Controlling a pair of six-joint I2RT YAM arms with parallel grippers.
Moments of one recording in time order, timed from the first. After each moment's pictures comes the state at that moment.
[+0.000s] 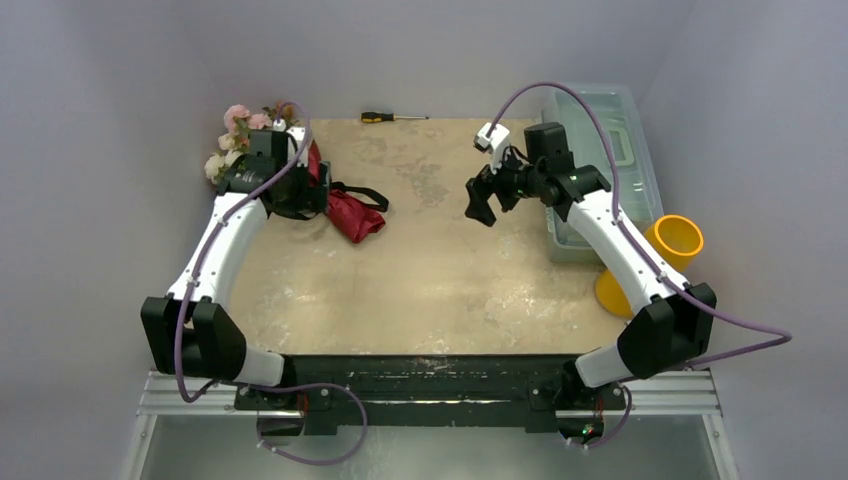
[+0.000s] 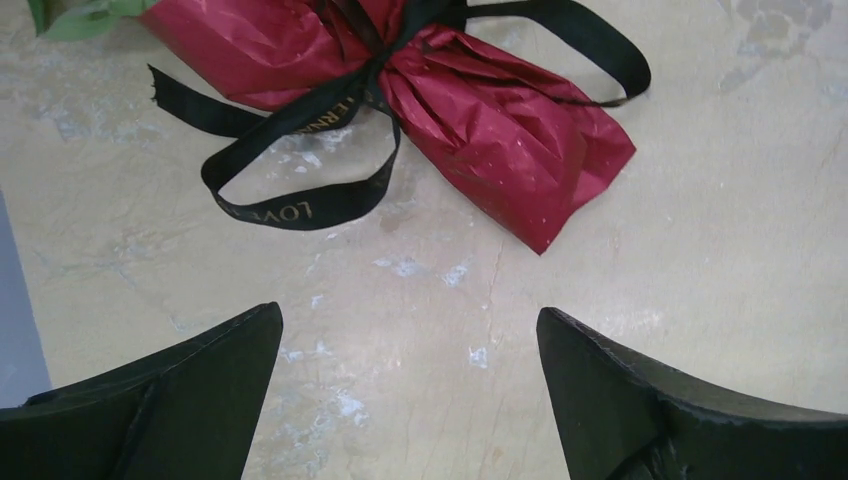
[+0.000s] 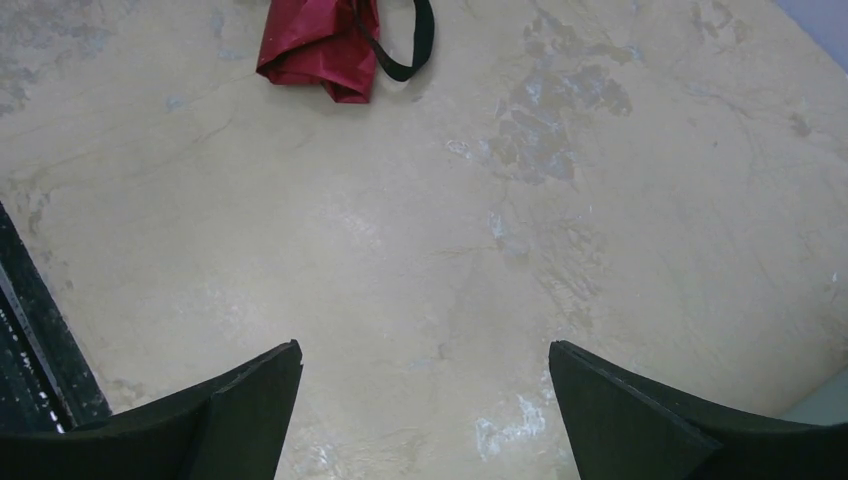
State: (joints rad) left arm -0.09 1.41 1.31 -0.76 0.01 0.00; right arm 0.35 1.46 1.39 -0.64 -0.46 -0.35
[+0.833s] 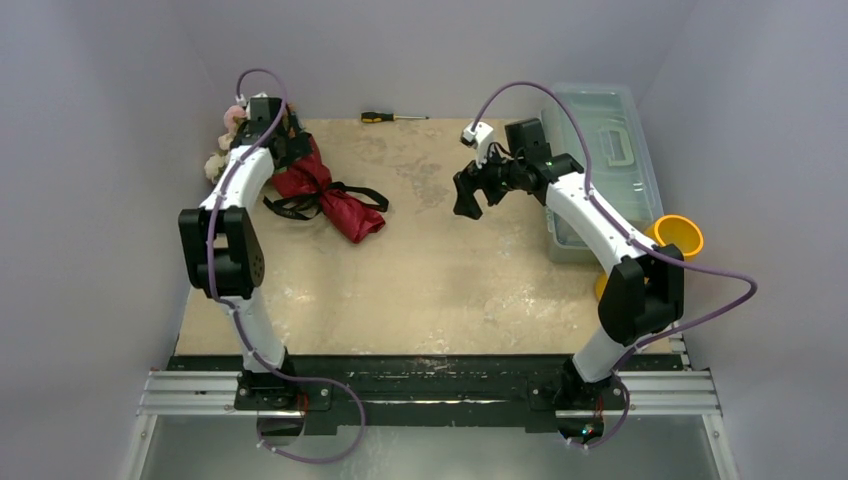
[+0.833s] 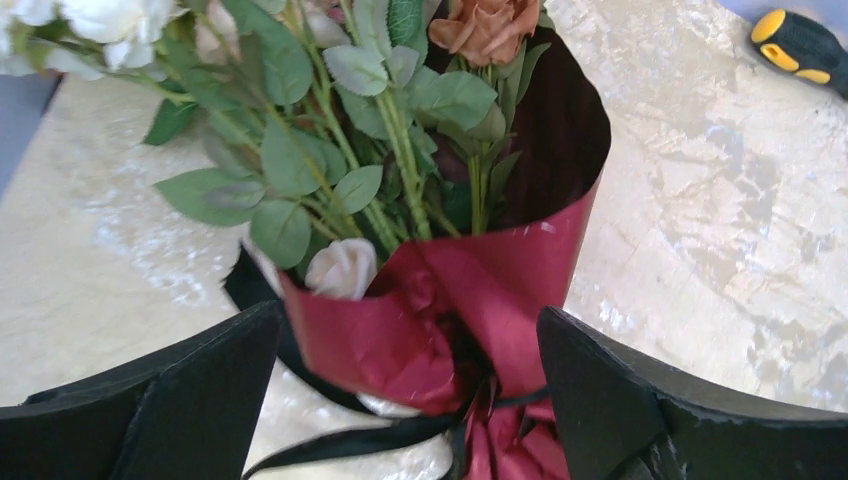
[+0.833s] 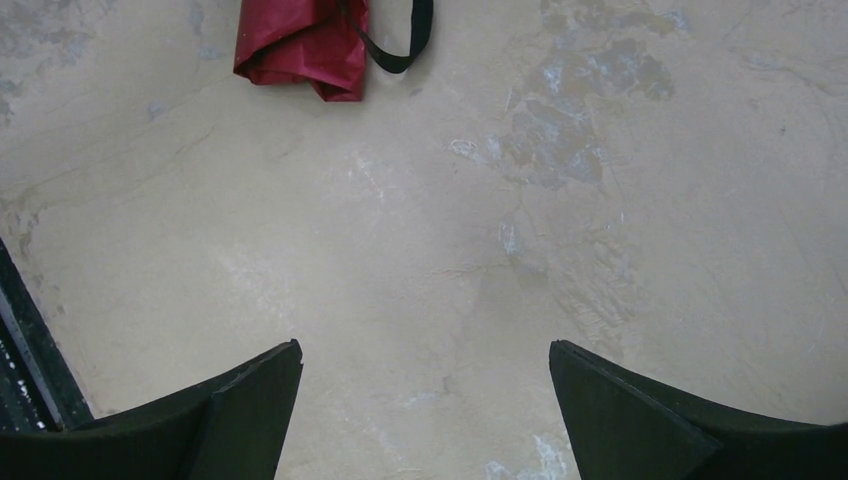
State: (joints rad) left arm 0.04 1.91 1.64 -0.49 -0.23 -0.39; right arm 0.36 1.65 1.46 -0.59 -0.50 -0.31
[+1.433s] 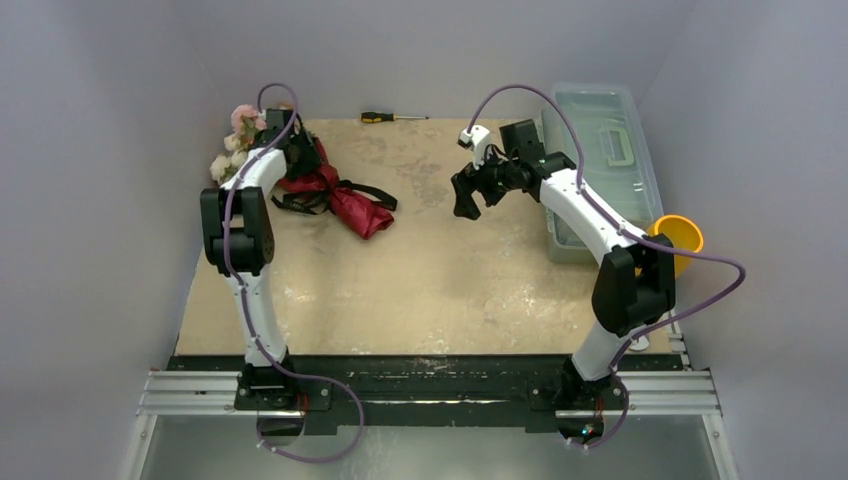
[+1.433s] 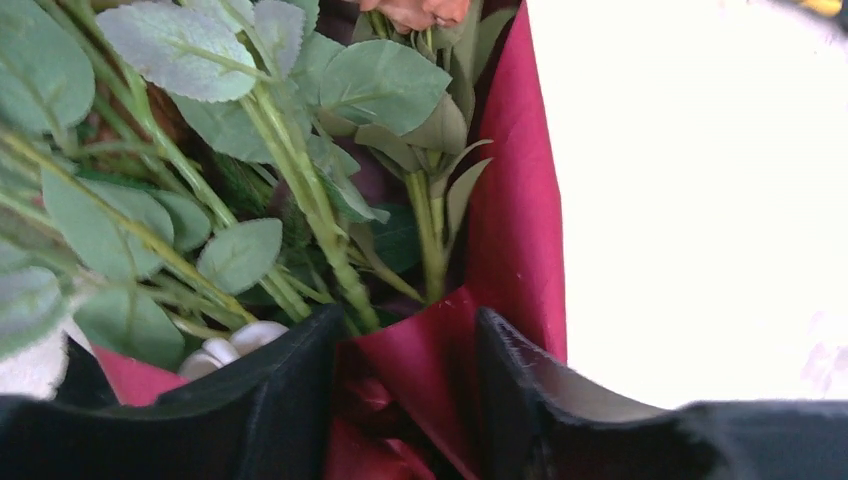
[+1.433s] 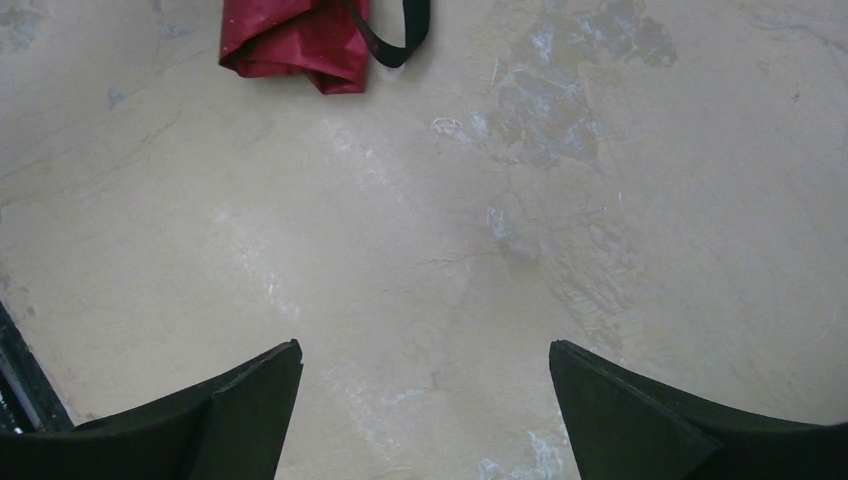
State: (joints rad) left arm 0.04 2.17 1.73 -0.37 -0.05 -0.46; right arm 0.36 1.71 1.48 -0.60 -0.46 -0.31
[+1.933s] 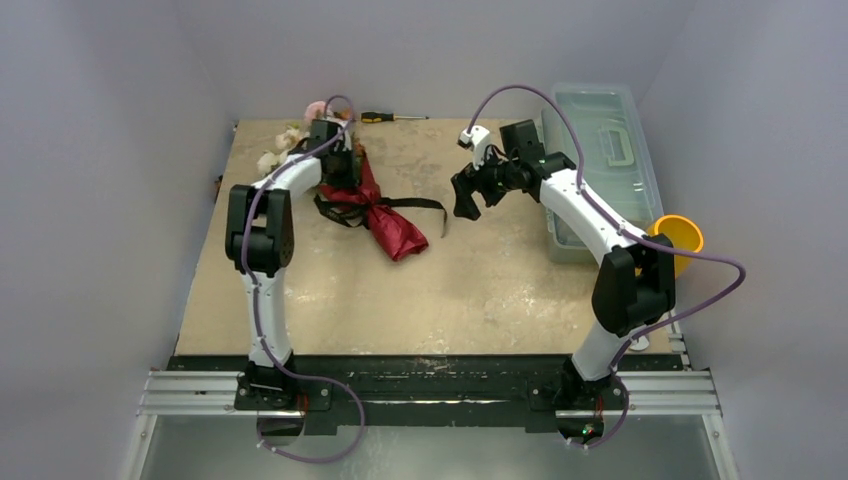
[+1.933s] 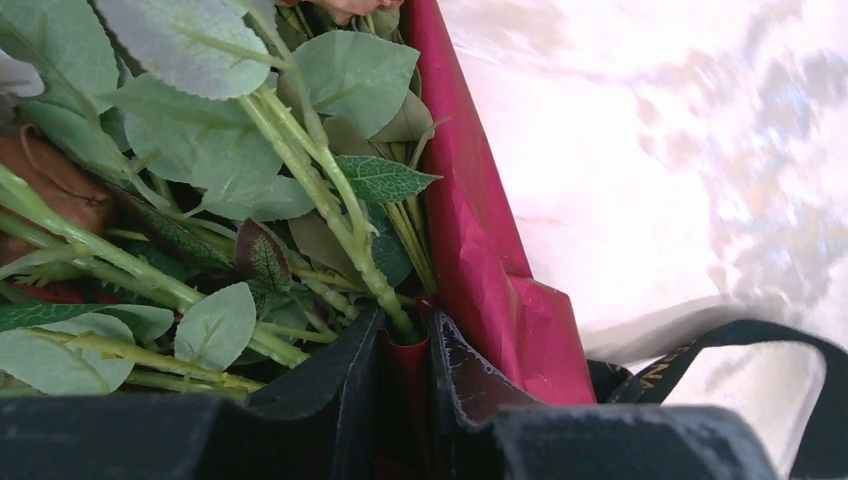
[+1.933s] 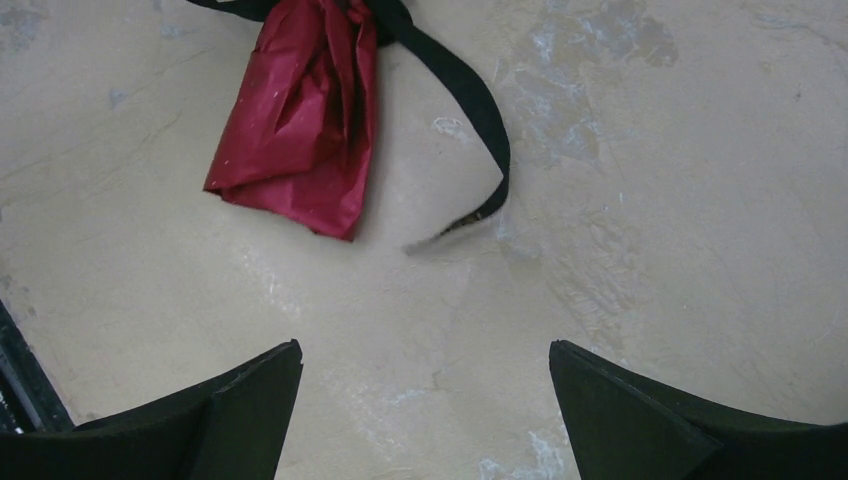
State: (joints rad) left arm -0.10 2.20 1.70 -0.38 0.16 -0.24; right arm 0.36 1.71 1.48 -0.60 -0.46 -0.31
